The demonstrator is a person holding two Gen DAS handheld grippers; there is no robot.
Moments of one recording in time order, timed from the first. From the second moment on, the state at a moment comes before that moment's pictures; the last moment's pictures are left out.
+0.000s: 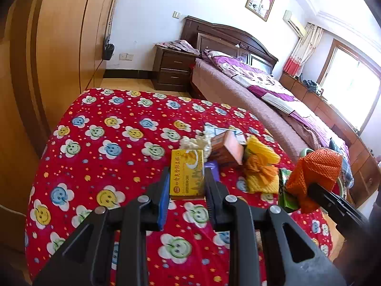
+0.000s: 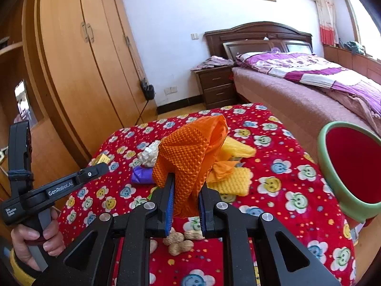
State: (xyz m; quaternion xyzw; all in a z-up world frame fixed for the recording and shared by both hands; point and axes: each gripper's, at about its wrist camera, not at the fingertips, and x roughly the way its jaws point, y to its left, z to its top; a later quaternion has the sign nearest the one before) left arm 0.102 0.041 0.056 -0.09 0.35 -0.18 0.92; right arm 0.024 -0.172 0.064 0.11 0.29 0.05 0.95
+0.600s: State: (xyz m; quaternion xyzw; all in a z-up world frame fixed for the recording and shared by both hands) left arm 0.076 -0.021 0.091 -0.06 0.33 -0.23 0.91; right arm -0.015 -0.234 0.079 0.15 0.24 0.01 0.96
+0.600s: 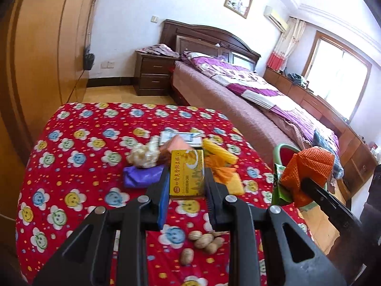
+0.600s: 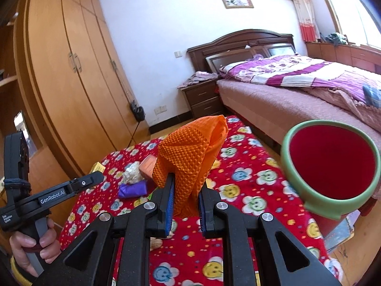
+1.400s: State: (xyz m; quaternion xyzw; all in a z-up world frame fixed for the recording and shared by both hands) left arm 0.067 -0.132 0.105 -0.02 0.34 -0.31 0.89; right arm -0.056 -0.325 0.080 0.21 0.20 -0.07 0.96
